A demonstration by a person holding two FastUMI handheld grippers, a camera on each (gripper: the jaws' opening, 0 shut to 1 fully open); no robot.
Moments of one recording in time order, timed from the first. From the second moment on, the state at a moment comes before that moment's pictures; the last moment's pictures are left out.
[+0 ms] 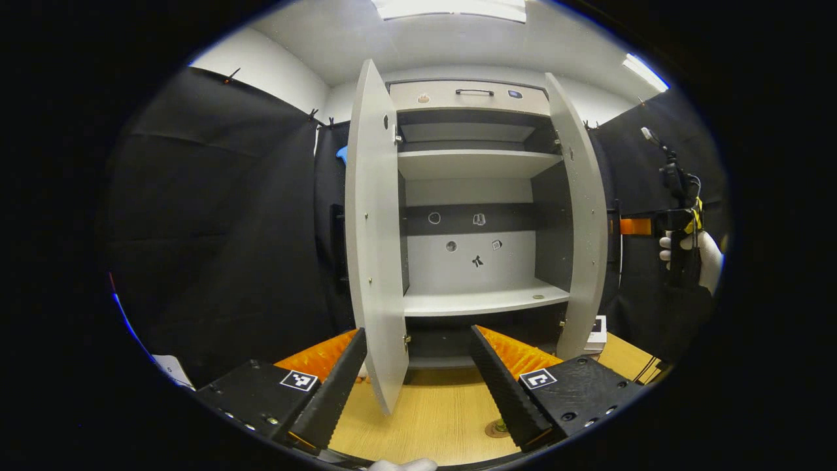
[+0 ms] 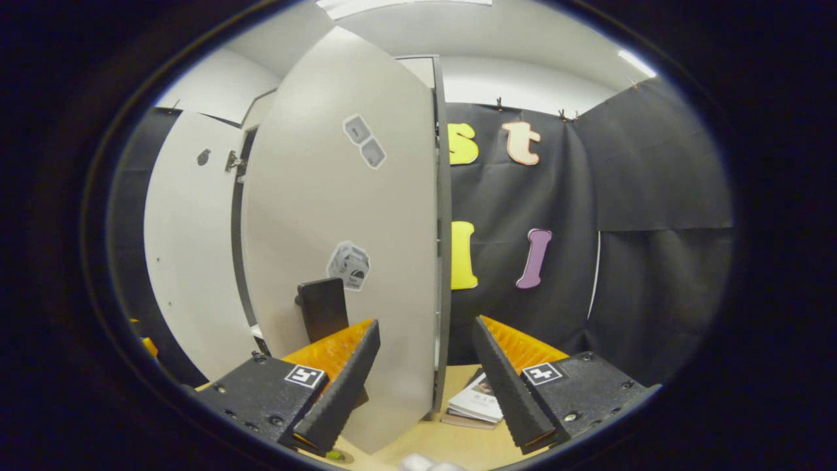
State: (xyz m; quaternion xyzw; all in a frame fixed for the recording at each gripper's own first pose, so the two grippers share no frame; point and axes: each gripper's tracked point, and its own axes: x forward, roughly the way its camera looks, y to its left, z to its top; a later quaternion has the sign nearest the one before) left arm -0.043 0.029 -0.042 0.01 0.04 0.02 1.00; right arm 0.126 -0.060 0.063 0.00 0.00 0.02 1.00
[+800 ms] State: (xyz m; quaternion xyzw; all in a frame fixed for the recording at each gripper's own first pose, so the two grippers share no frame) left arm -0.044 0.042 -0.040 0.00 0.04 0.00 1.00; right arm 0.083 0.010 0.041 -0.01 0.03 0.10 1.00
